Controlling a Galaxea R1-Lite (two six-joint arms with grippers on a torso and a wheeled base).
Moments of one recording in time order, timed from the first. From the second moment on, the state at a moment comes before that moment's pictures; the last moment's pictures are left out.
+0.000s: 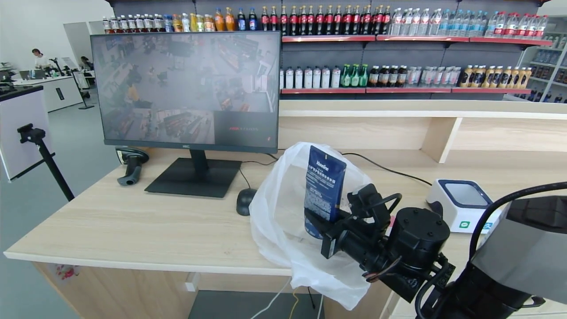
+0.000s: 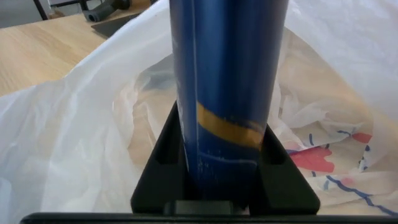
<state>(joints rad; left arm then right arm) 0.00 0.00 0.00 0.00 0.00 0.01 0.68 2.10 -0.53 -1.57 -0.01 0.00</state>
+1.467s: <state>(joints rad) 0.00 0.00 0.00 0.00 0.00 0.01 0.64 1.91 -0.37 -1.57 -0.02 0.00</state>
